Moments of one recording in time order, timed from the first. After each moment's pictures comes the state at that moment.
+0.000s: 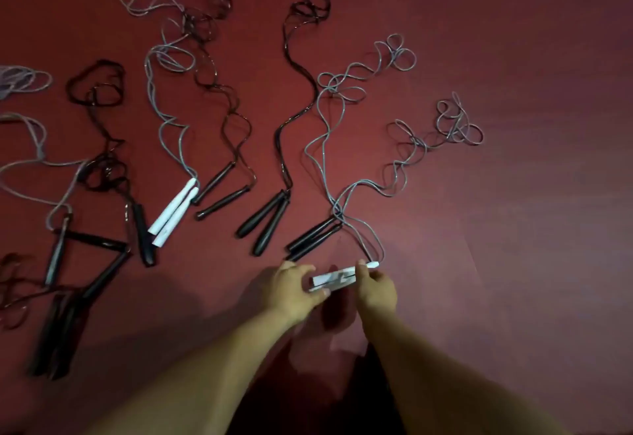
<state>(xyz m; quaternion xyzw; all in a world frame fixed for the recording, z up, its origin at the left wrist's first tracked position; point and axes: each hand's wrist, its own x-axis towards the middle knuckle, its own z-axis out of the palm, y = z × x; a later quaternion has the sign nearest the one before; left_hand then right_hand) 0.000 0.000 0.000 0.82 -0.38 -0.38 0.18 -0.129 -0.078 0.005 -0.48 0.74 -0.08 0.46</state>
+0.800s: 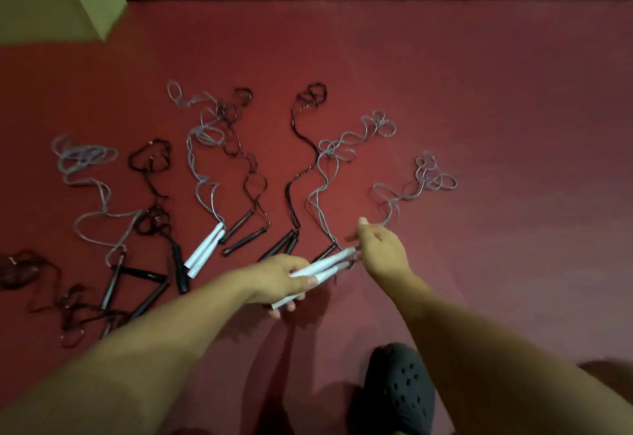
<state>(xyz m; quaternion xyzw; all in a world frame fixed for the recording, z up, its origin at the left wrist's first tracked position) 0.047 0.014 0.157 0.68 -0.43 -0.56 0.19 -0.121 -0.103 0.170 -0.70 0.56 -0.18 0.41</state>
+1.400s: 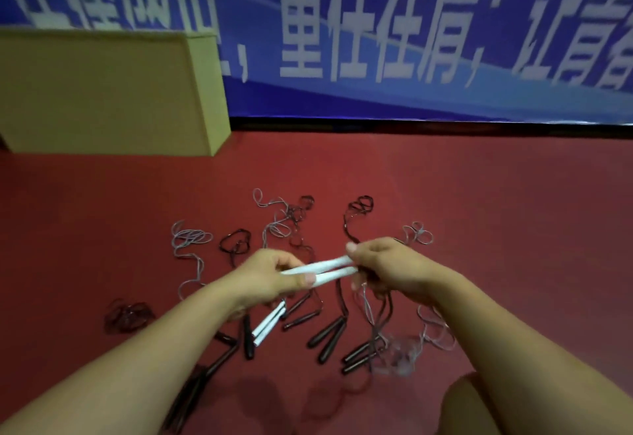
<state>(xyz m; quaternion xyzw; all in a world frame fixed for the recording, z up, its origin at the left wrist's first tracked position) 0.087 0.129 0.392 0.72 -0.38 -0.37 0.45 -0.077 -0.030 0.400 -0.75 0.22 -0.08 0.62</state>
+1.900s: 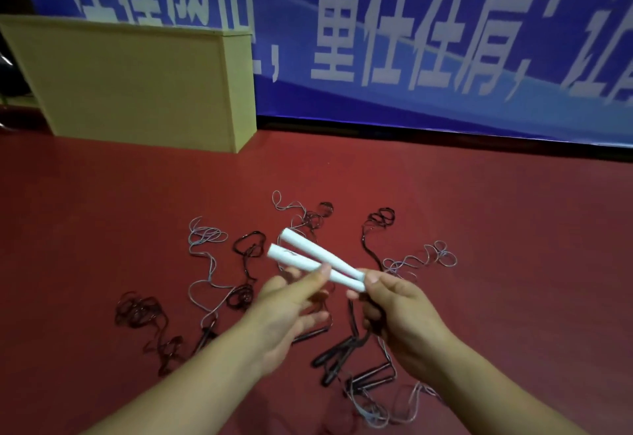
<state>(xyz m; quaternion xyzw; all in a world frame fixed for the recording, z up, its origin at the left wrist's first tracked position) 0.056 0.115 0.392 0.55 -0.13 -0.42 0.71 -0.056 -0.013 0.376 -0.54 0.25 -0.21 0.78</state>
